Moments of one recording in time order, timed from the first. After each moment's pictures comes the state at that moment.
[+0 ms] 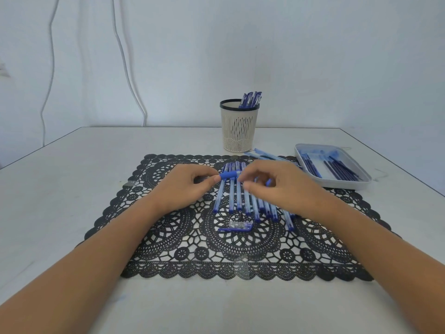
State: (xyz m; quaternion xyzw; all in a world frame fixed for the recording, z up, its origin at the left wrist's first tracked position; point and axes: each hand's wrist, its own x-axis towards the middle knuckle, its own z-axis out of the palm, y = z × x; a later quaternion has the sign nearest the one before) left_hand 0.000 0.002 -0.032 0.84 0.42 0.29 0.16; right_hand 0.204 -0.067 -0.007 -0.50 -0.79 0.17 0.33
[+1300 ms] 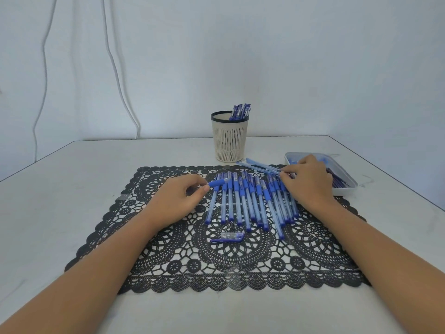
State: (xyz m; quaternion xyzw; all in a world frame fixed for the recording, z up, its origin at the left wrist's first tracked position) left_hand -0.001 0.009 -0.042 0.84 0.43 0.32 0.11; right_hand 0.270 -0.013 -0.041 -0.75 -0.58 -0.07 0.31
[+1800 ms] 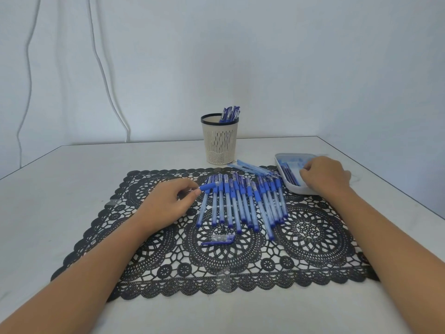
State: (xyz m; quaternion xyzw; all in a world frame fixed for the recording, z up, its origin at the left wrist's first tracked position) left_hand 0.001 0.008 -0.042 0.84 0.43 0.32 0.11; right_hand 0.315 -0.011 -0.026 -0.85 -0.48 -0.03 0.22
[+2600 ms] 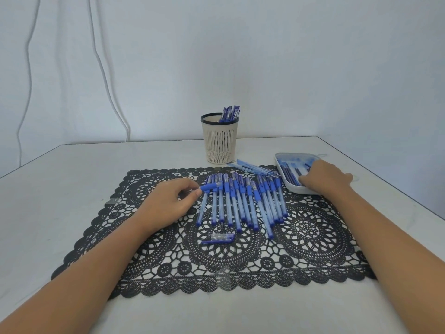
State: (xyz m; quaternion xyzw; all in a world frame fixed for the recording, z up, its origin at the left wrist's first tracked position) left_hand 0.003 0.007 -0.041 0.85 0.42 0.31 0.10; right_hand 0.325 -0.004 -0.032 -0.87 -0.47 0.01 0.16
